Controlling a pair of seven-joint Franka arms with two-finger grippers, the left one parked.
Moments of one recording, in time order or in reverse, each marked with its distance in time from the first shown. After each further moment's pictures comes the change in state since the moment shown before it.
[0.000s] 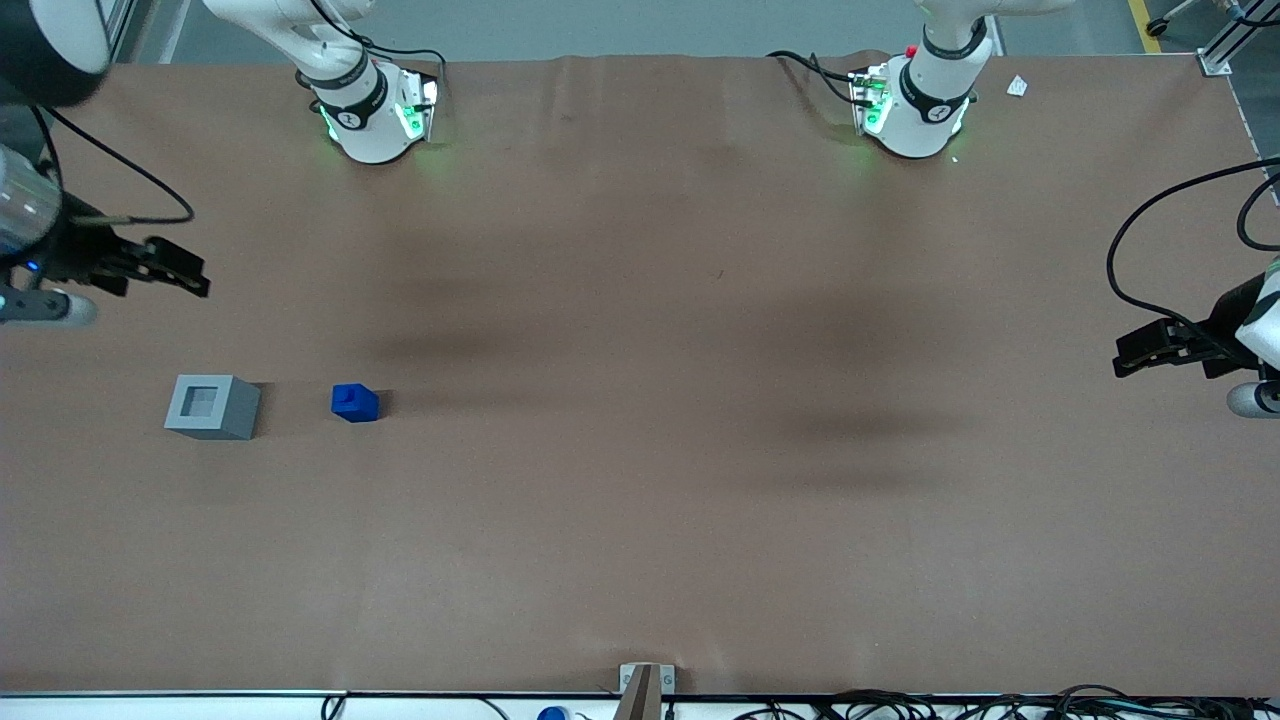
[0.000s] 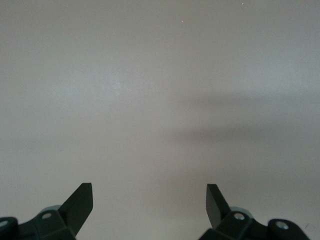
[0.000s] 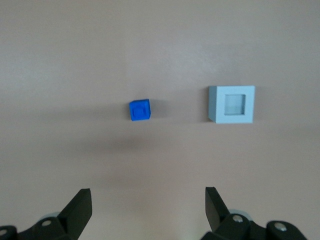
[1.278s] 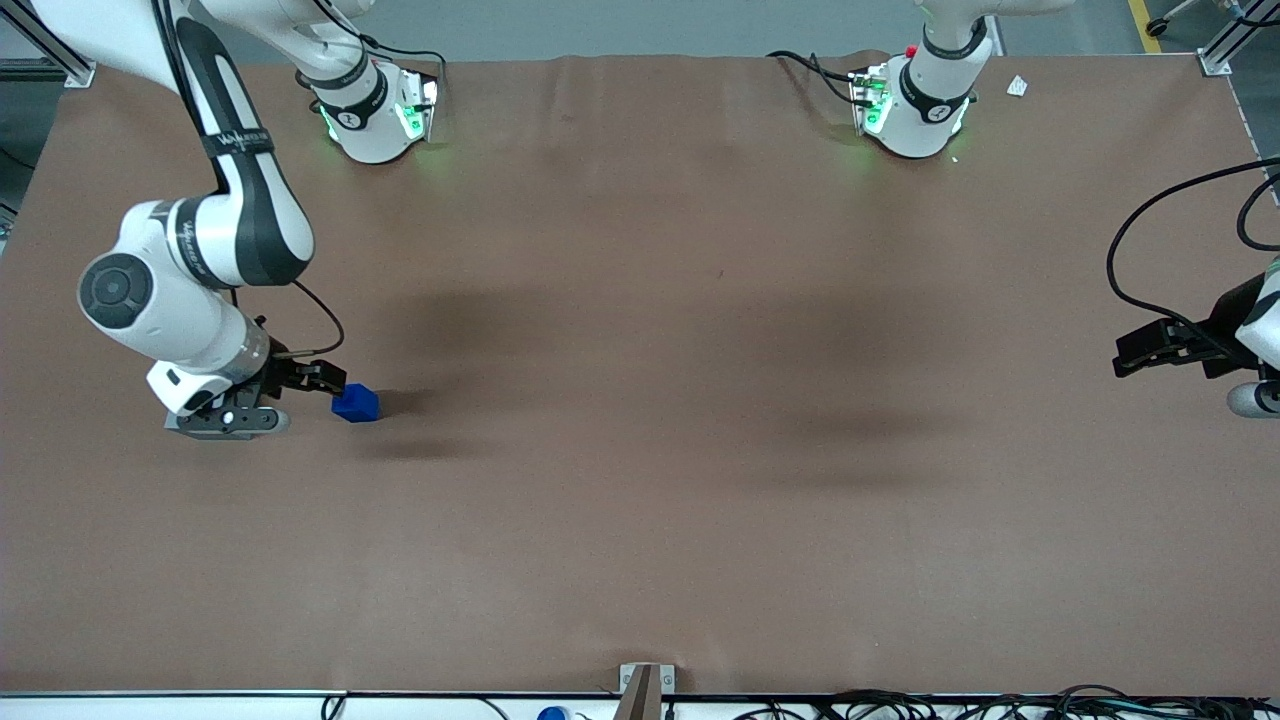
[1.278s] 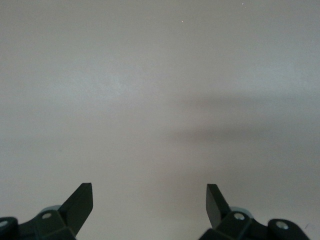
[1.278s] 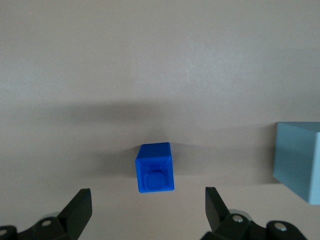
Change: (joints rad) arm 0.064 0.255 0.001 -0.300 0.026 0.598 0.041
